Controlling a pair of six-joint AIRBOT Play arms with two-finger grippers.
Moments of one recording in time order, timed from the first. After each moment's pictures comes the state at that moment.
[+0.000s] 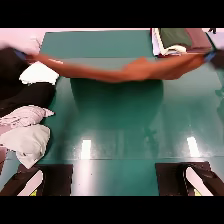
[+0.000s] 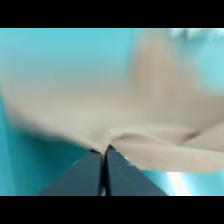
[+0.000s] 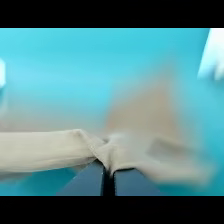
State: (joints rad) left arm 0.17 -0.83 1.53 0.90 -1.09 -1.35; right arm -0.31 -0.79 1.41 -0.87 1.10 1.23
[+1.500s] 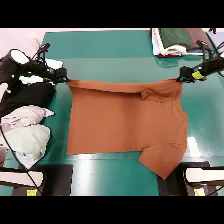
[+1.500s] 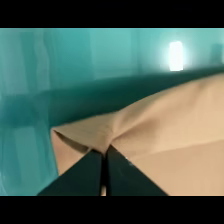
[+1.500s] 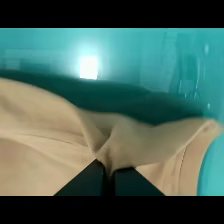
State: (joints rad) left arm 0.03 -1.53 1.46 1.05 -1.07 -1.41; right arm -0.19 -1.50 1.53 -1.23 1.31 1.43
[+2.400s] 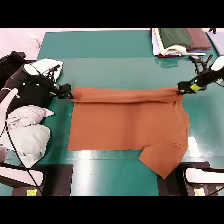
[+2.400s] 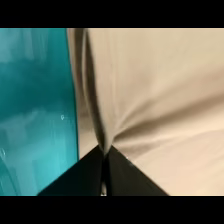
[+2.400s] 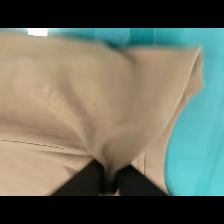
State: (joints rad) left arm 0.04 -1.60 1.30 1.00 -1.19 -1.34; right arm -0.18 -1.41 1.30 -1.44 1.26 1.38
